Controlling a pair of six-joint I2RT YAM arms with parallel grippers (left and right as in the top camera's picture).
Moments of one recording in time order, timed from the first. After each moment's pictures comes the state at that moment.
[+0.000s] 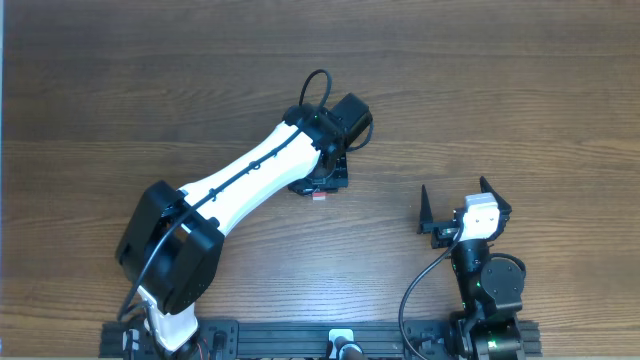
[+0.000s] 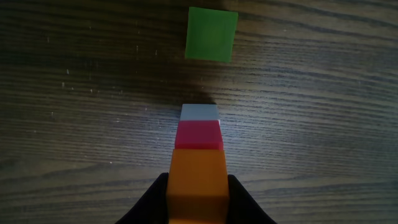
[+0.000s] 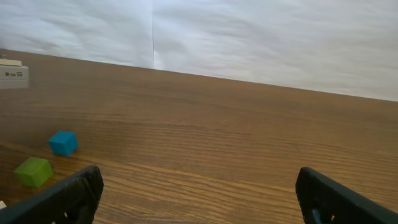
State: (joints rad) left arm -0.74 1.94 1.50 -1.08 -0.03 -0.80; right arm 0.11 0.02 0.01 -0.07 -0.01 -0.08
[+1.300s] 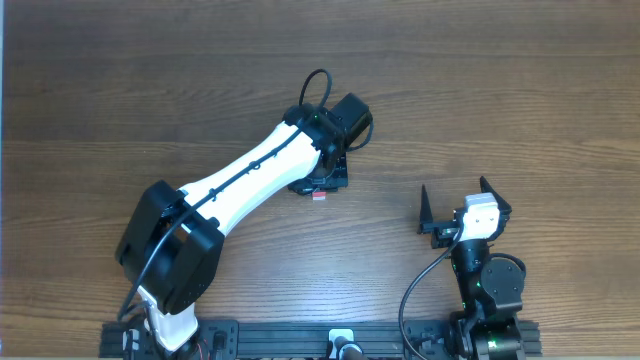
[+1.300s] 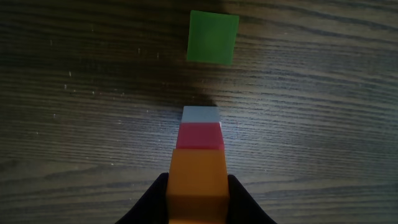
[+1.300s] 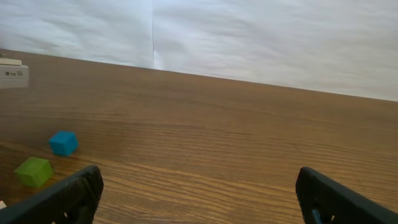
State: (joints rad) left arm -0.74 1.94 1.50 -1.08 -0.04 -0.80; right arm 0.11 0.02 0.01 -0.07 -0.01 -0.08
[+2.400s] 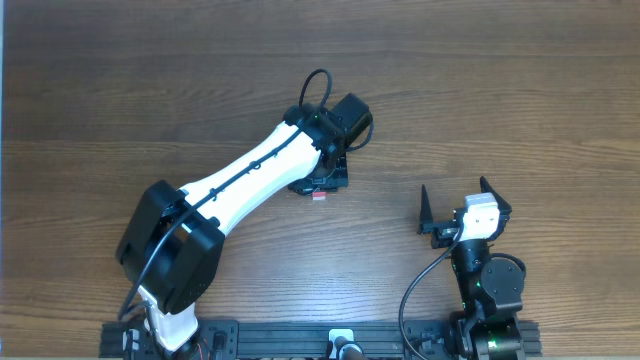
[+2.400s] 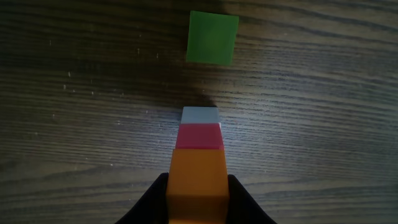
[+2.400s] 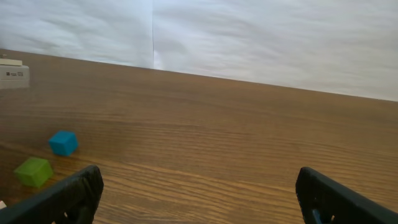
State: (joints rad) left arm -0.74 1.94 1.50 -1.08 -0.04 -0.81; right arm 0.11 0.02 0.01 -0.07 -0.01 -0.08
